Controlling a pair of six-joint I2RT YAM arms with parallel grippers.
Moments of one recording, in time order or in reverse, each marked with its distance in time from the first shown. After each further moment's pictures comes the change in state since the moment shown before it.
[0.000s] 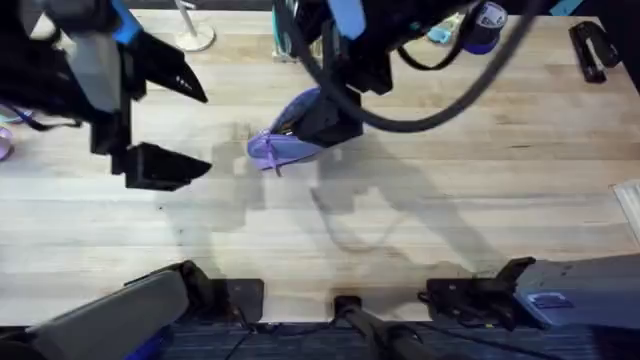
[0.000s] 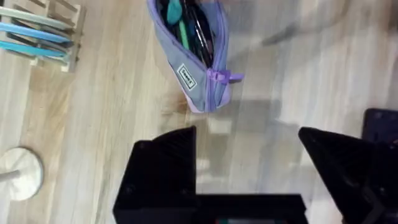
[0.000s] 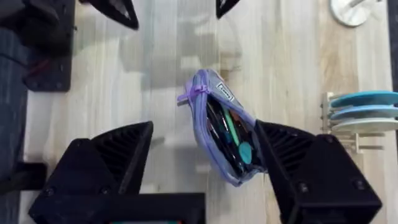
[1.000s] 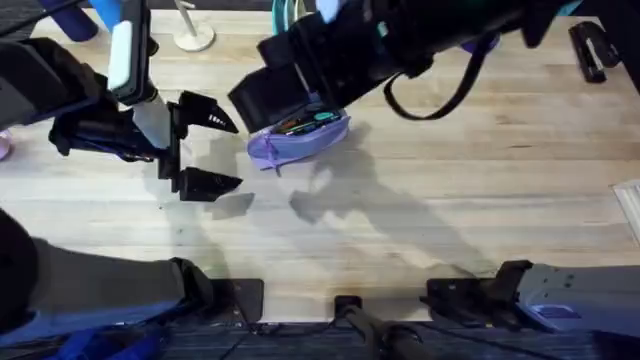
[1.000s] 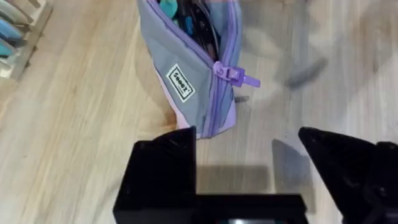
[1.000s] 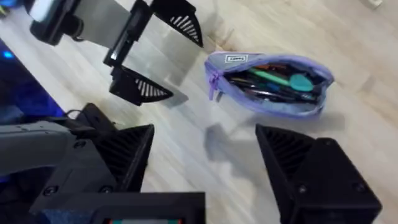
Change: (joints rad) left arm 0.067 0.258 -0.345 0.328 0.225 0.139; right arm 0.186 -0.069 0.000 -0.024 0.370 1.035
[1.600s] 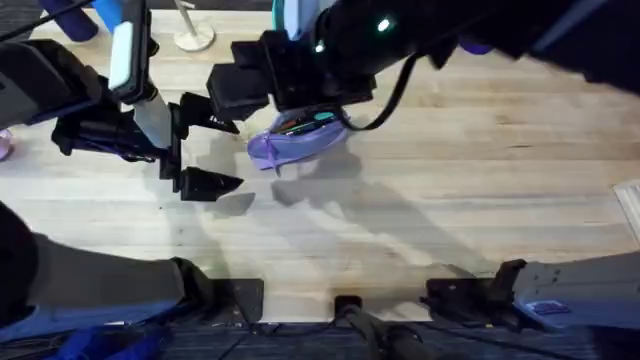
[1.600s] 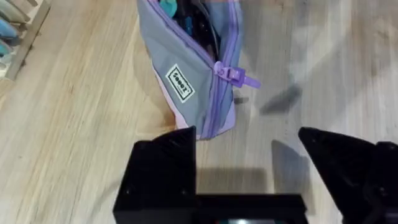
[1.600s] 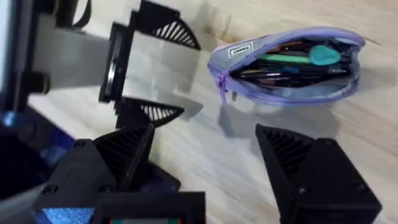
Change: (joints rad) left arm 0.000 0.018 0.000 0.000 0.008 0.000; right arm 0.036 0.107 -0.014 0.059 0.047 0.330
